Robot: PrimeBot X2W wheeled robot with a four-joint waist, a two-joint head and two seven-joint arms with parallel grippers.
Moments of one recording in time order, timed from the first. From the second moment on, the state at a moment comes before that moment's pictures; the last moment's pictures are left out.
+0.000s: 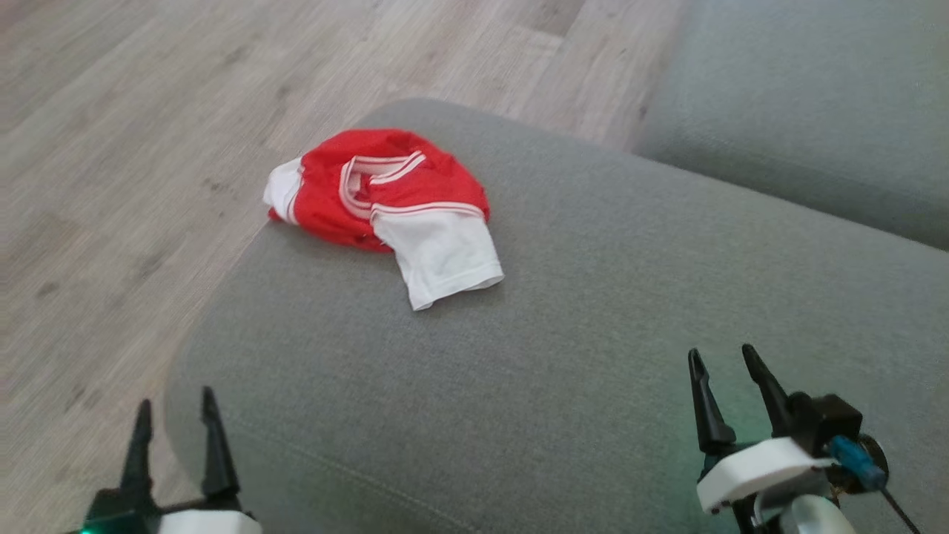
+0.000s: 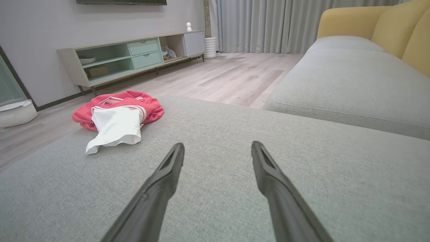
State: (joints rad) left arm 0.08 0.05 0.07 0.27 -0.13 0.01 -0.26; right arm -0.03 -0.04 0.07 0.45 0.13 0.12 -0.25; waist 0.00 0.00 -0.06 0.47
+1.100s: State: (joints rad) left arm -0.93 0.17 -0.34 0.88 -0.75 -0.13 0.17; right arm -0.18 -0.24 -0.15 0.28 -0.12 0.12 -0.26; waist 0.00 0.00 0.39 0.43
